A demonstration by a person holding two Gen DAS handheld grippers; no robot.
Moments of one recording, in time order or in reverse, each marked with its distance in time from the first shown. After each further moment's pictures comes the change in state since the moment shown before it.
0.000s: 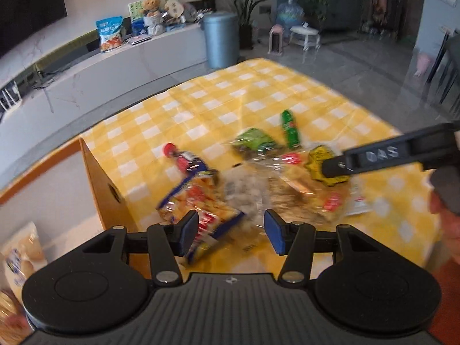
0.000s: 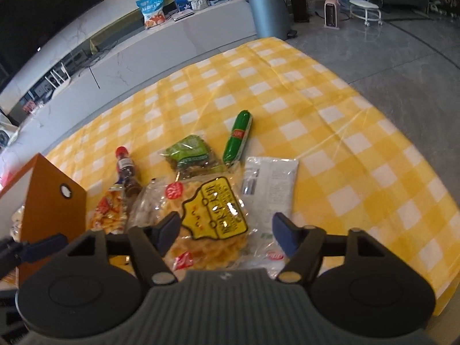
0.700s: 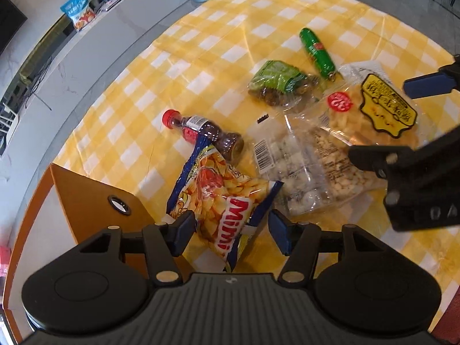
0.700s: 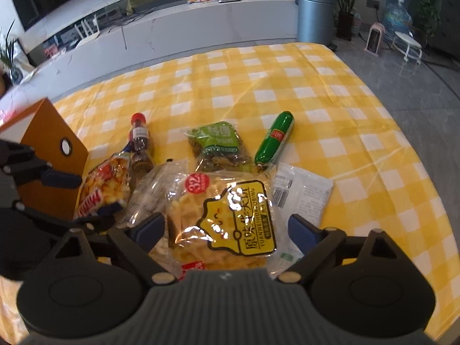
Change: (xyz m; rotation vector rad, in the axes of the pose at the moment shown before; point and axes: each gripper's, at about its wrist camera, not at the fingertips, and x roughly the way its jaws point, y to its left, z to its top) left arm 0.072 -0.004 0.025 0.249 0.320 0.112; right arm 0.031 0.035 -0.002 -0.270 0.035 -0.006
